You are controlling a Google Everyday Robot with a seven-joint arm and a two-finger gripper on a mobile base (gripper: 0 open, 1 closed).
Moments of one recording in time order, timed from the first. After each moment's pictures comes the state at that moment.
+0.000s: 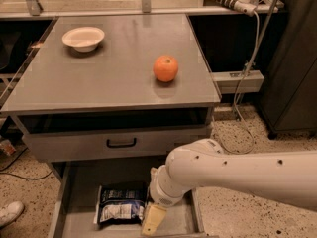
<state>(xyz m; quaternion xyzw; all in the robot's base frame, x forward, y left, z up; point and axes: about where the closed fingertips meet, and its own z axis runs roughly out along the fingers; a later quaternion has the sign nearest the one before) 0.399 0.018 0.595 -0.64 0.74 0.14 0.17</state>
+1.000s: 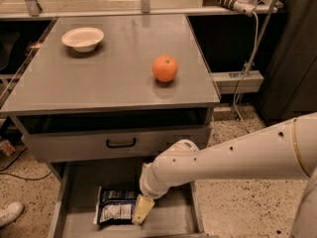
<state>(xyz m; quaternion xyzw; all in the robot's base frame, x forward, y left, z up) 0.452 0.053 0.532 -0.64 0.73 0.12 0.20</state>
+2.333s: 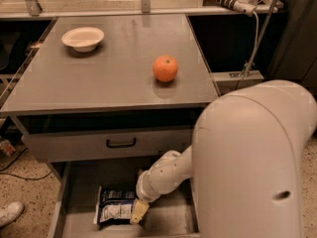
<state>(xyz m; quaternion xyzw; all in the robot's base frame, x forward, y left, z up) 0.477 0.074 0.437 -0.65 0.72 0.12 0.20</state>
